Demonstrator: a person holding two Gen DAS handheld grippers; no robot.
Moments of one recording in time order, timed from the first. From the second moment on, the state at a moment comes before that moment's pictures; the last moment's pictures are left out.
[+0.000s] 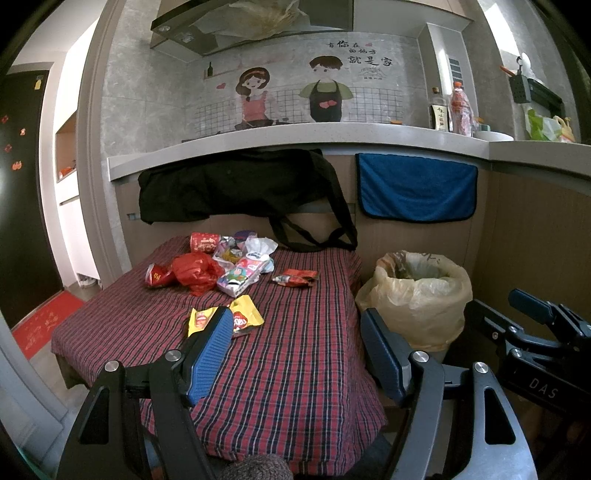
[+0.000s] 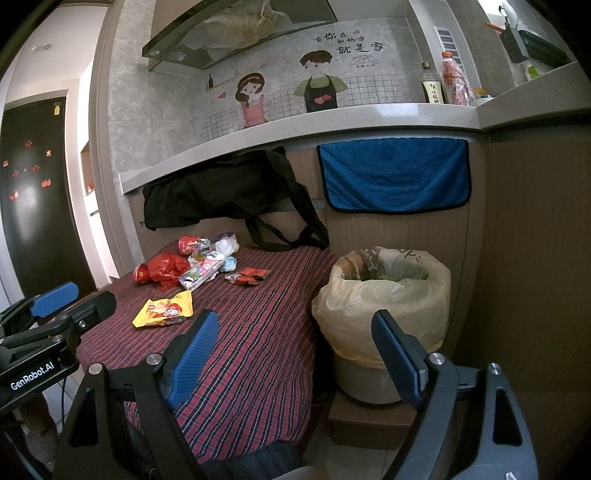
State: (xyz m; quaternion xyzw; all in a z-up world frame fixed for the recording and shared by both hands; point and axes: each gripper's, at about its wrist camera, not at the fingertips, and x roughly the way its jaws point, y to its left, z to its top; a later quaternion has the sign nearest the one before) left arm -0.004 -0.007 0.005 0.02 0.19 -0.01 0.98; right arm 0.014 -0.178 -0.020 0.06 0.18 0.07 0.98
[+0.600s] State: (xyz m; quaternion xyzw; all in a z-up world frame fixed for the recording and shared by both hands) left arm -0.003 -0.005 0.004 0.02 0.19 -0.01 0.98; right arm 0.015 -0.178 -0.020 0.06 0.18 0.07 0.98
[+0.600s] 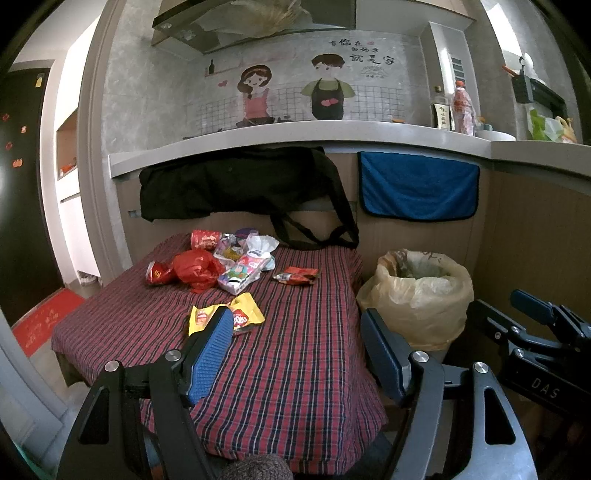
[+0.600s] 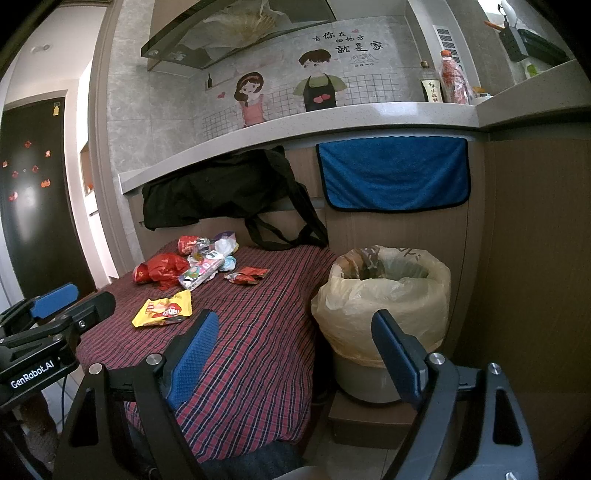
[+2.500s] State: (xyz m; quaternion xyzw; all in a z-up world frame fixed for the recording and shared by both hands) left arm 0.169 0.259 -0.078 -0.19 0.33 -0.06 0.92; right arm 0.236 0.034 -0.074 -0.08 0.35 0.25 0.90
